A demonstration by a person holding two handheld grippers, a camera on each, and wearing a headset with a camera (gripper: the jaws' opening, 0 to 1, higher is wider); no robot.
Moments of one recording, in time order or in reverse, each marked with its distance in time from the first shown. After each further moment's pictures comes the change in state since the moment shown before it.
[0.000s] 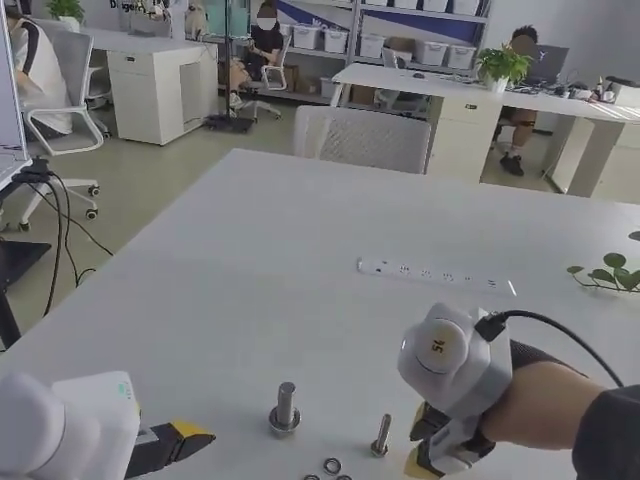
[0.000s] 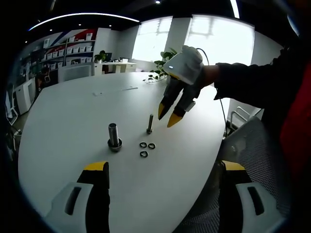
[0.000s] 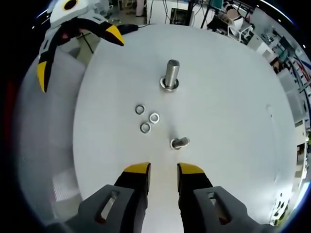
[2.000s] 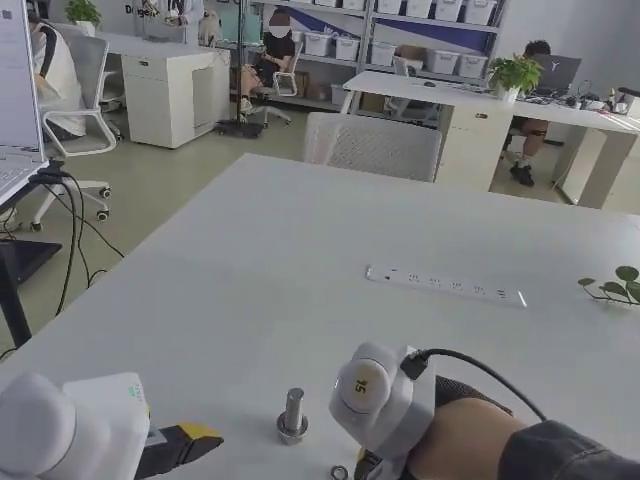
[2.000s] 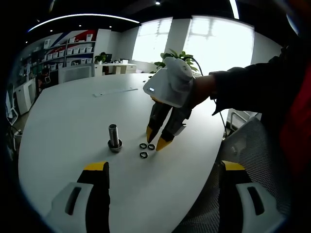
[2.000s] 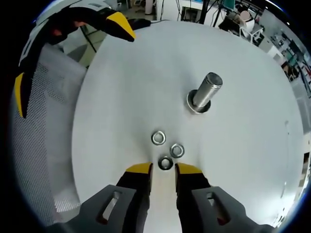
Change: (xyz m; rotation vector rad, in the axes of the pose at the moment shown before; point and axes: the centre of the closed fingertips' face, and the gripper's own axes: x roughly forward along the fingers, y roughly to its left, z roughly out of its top) left arm -0.003 -0.002 0.001 0.001 -0.012 0.001; right arm 0.050 0.031 0.043 -0.042 0.010 0.070
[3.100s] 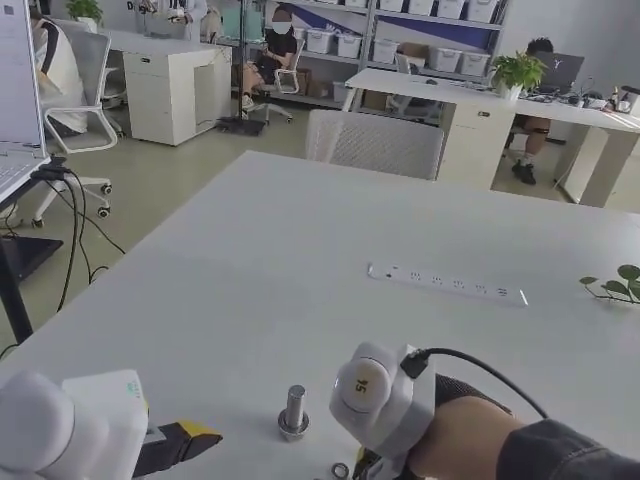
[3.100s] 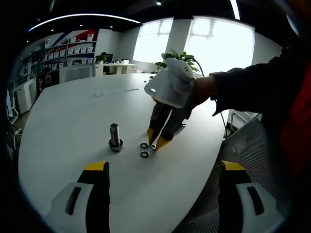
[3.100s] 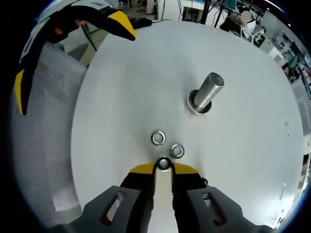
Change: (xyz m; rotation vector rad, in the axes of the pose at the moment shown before) left arm -0.001 0.002 0.000 -0.006 -0.003 0.004; right arm 0.001 -0.001 0.000 -0.012 0.000 -0.001
